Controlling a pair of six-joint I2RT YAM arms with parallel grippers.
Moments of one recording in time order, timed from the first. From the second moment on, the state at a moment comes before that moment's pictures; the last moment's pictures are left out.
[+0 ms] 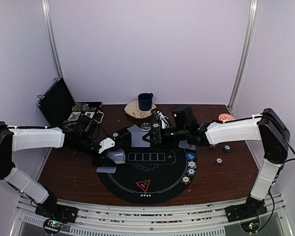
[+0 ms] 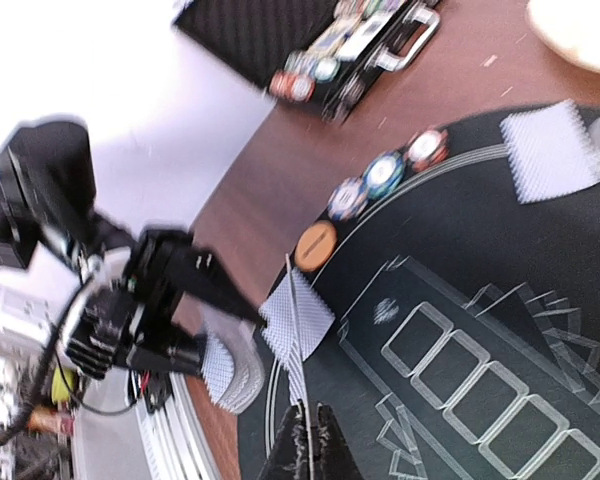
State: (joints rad) left arm -0.56 1.45 0.81 -0.37 0.53 0.79; right arm 0.81 1.79 1.14 0.22 -0.45 0.58
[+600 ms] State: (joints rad) left arm -0.56 1.45 0.81 -0.37 0.54 0.79; right arm 0.76 2.25 1.47 0.45 -0.16 0.97
